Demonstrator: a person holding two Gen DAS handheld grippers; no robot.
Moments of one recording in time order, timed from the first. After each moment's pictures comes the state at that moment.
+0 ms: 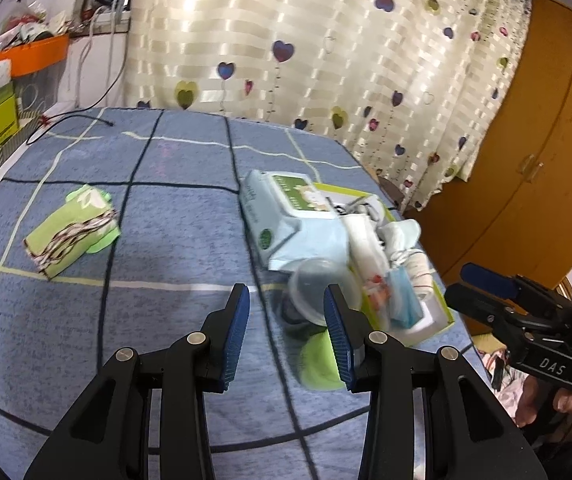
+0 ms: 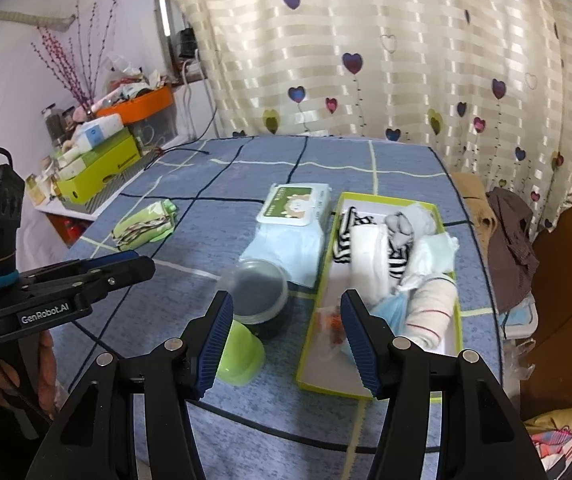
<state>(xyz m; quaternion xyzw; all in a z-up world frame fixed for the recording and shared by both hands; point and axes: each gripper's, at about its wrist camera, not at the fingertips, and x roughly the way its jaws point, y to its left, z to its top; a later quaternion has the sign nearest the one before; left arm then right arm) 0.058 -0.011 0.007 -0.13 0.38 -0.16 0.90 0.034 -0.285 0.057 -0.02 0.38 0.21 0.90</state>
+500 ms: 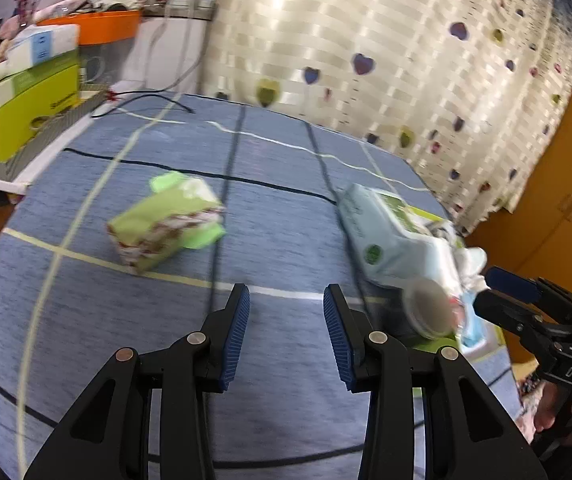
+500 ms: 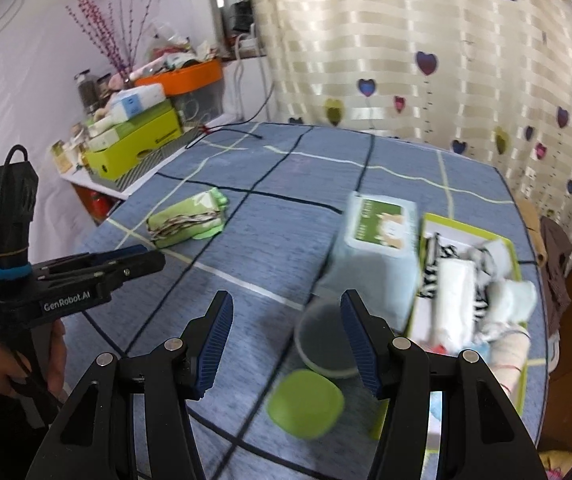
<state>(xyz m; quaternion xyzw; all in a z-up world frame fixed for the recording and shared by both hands) 0.070 0.080 -0.017 -0.16 0.38 -0.07 0.91 0.065 -0.194 0.050 -0.07 0.39 0.28 0.87</state>
